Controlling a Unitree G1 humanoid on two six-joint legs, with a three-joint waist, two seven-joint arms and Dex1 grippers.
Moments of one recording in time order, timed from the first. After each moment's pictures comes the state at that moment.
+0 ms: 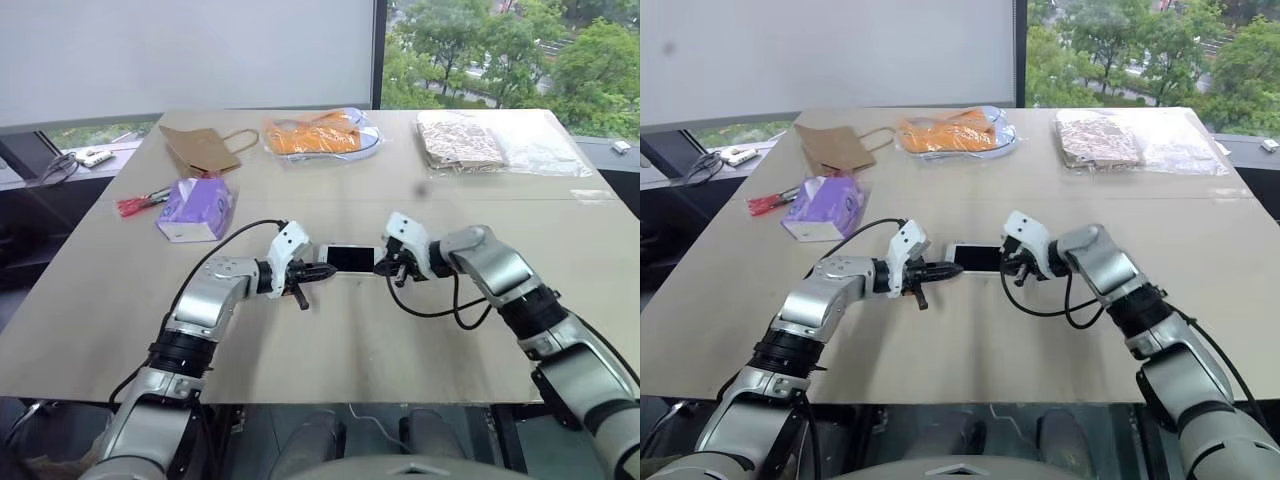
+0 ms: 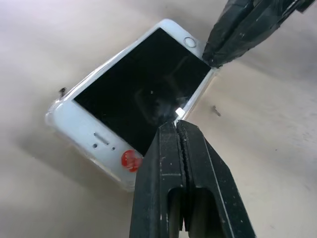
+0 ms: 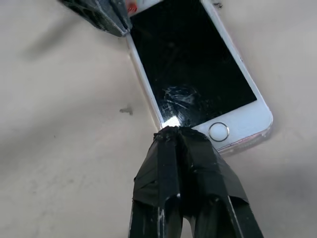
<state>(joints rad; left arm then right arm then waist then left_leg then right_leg) -0.44 0.52 -0.16 0.16 -0.26 0.52 -0.97 -0.65 -0.40 0.36 0.15 0.13 0.73 0.95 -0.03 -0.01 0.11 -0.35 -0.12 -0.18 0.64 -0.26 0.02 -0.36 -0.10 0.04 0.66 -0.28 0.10</state>
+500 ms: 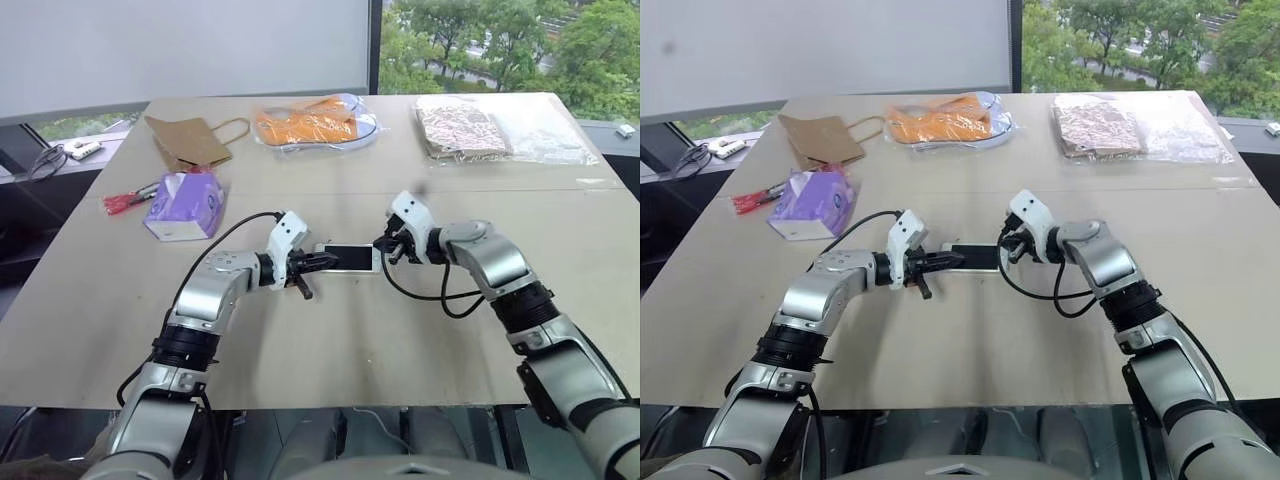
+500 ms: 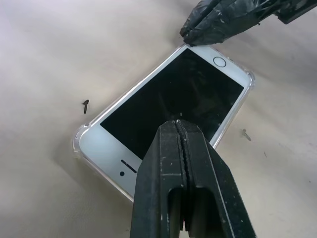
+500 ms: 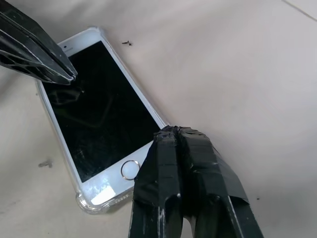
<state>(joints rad) -0.47 0.50 -0.13 0.16 -0.28 0.56 -0.94 -0.74 -0.33 0.34 0.24 0.08 0.74 0.80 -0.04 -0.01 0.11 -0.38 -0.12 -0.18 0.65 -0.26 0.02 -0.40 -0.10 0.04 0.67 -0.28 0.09</state>
